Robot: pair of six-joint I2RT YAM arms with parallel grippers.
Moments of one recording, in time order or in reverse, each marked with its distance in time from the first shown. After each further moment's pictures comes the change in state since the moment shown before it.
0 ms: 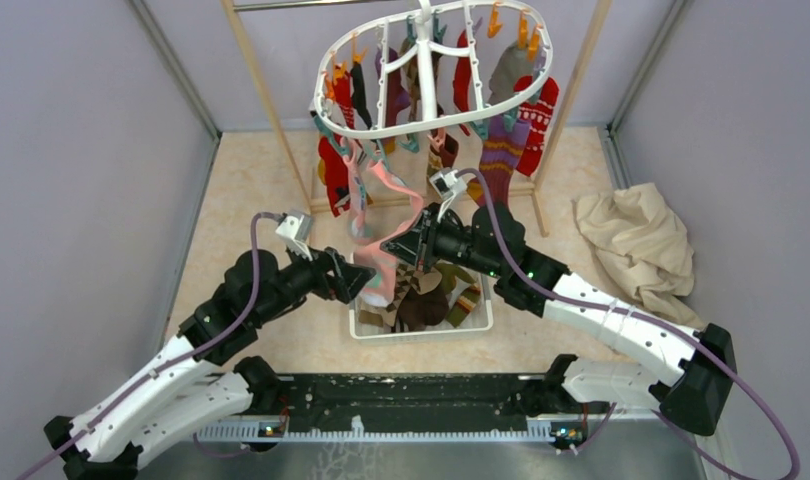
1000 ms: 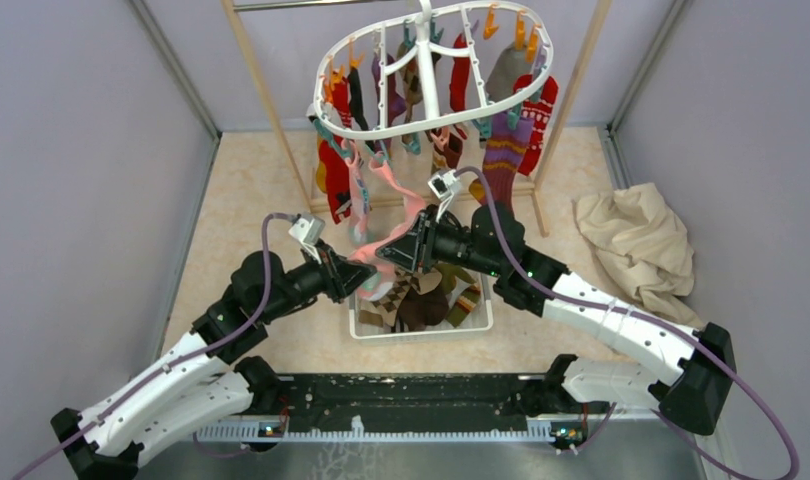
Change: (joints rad) left arm 0.000 0.018 -0.084 0.186 0.151 -0.015; right arm 0.000 0.005 0.001 0.032 -0.090 0.076
